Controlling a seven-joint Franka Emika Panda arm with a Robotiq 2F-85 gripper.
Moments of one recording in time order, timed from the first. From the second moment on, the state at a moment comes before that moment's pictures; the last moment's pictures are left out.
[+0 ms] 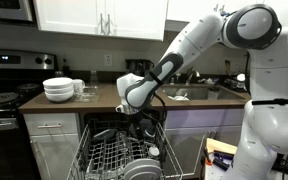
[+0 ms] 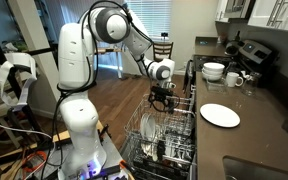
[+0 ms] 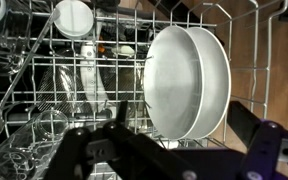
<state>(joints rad) 0.06 0.25 0.04 -2.22 -0.05 2.18 -0.53</state>
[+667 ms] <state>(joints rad) 0.07 0.34 0.06 -2.18 -0.11 2.21 -0.50</state>
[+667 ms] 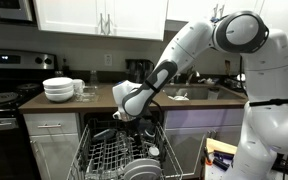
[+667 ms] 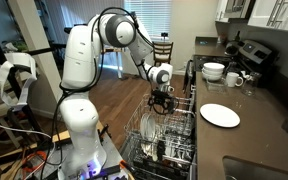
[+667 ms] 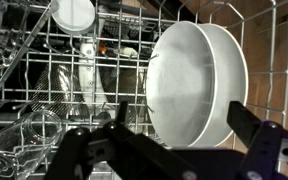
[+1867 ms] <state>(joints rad) 0.07 0.48 0.10 -2.16 -0.13 2.33 -0.50</state>
